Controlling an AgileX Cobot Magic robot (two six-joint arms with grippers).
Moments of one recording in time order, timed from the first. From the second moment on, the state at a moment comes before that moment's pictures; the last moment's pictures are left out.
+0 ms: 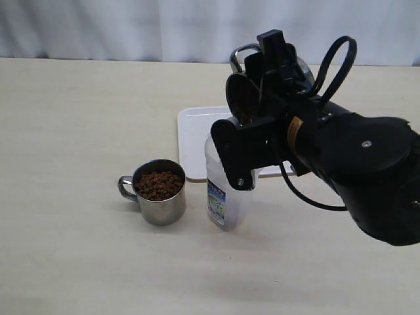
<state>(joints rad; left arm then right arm) -0.02 0.00 0.00 -0.01 0.15 0.03 1.03 1.44 -0.75 -1.72 0.67 0.21</state>
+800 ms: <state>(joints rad) -0.02 0.00 0.00 -0.01 0.15 0.03 1.03 1.44 -0.76 -1.72 0.67 0.07</state>
